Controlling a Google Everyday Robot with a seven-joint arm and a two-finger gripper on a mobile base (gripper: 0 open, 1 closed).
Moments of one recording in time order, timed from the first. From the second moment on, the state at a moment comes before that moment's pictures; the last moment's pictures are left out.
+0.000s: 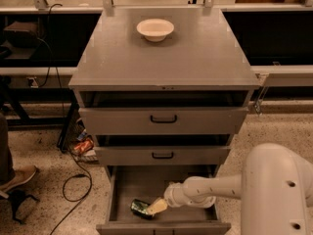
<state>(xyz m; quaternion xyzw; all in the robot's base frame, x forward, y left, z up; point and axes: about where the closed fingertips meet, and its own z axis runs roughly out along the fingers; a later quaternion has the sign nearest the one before) 0.526 -0.021 0.252 -0.37 0.87 0.23 0.25</state>
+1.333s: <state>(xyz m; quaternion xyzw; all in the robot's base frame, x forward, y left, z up) 0.548 0.050 0.161 -0.42 0.86 0.18 0.23</state>
